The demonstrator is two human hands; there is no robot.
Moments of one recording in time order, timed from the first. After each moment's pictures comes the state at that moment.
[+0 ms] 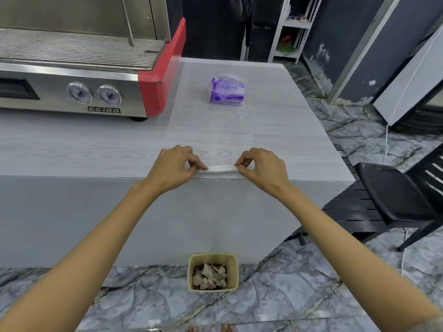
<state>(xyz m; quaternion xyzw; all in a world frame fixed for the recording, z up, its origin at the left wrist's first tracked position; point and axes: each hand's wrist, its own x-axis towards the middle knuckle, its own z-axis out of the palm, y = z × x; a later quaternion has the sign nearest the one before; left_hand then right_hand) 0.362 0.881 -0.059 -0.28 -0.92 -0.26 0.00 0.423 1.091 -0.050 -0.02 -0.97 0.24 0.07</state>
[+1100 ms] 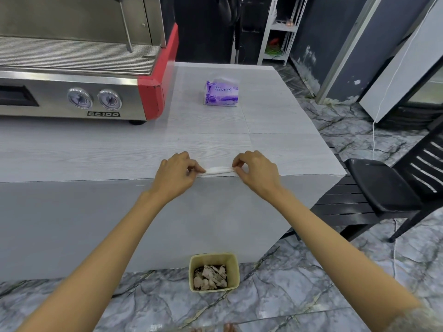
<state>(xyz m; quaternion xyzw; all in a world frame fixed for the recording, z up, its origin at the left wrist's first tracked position) 0.377 0.881 -0.068 -0.24 -0.93 -0.27 0.00 0.429 1.079 -0.067 -0.02 -0.98 0.18 0.11</state>
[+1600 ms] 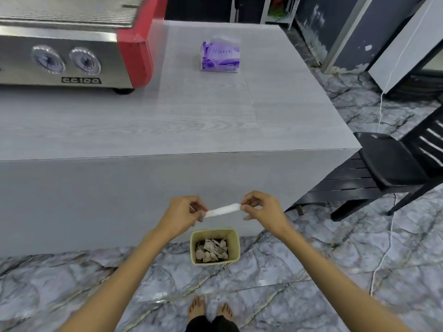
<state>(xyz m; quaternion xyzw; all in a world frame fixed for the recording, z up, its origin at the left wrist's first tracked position) 0.443 0.870 -0.172 -0.16 -0.87 -0.39 -0.25 0.511 1.084 -0.177 -0.15 -0.82 0.55 -0.04</state>
